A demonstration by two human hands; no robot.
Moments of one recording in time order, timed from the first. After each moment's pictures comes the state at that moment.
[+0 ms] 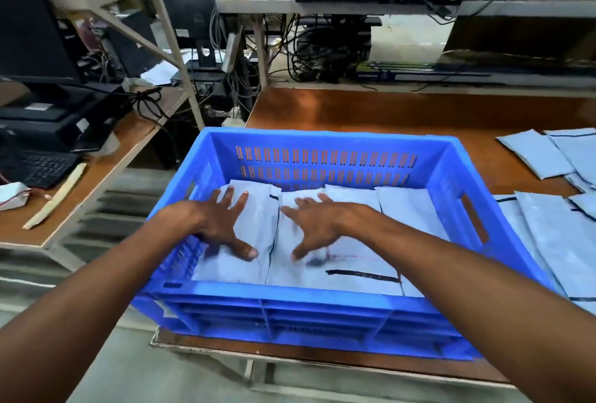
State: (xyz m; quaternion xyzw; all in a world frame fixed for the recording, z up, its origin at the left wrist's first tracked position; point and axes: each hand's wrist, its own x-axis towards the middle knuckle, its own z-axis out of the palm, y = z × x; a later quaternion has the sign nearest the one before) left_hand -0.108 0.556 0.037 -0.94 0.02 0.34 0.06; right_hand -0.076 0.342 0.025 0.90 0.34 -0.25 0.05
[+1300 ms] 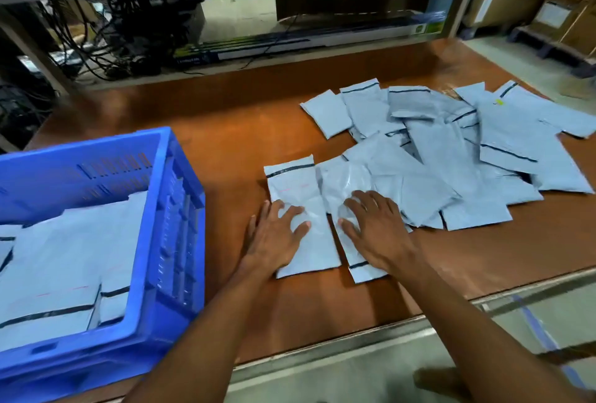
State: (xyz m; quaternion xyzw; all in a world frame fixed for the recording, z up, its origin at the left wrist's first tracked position) left_hand -0.084 0.018 -0.099 -0.97 0.11 0.09 -0.18; right_hand -0.123 -0.208 -0.099 0.99 0.05 0.07 -0.06
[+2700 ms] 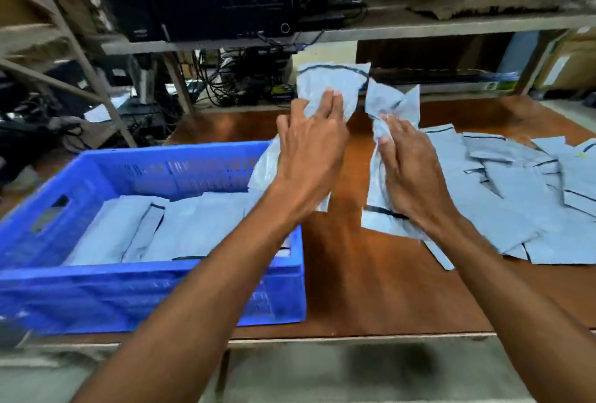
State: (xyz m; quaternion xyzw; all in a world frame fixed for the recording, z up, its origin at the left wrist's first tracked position) left_hand -0.136 0.119 0.144 -0.95 0.11 -0.30 -0.06; right_hand -0.140 -0.043 0.098 0.90 0.12 0.30 -0.30
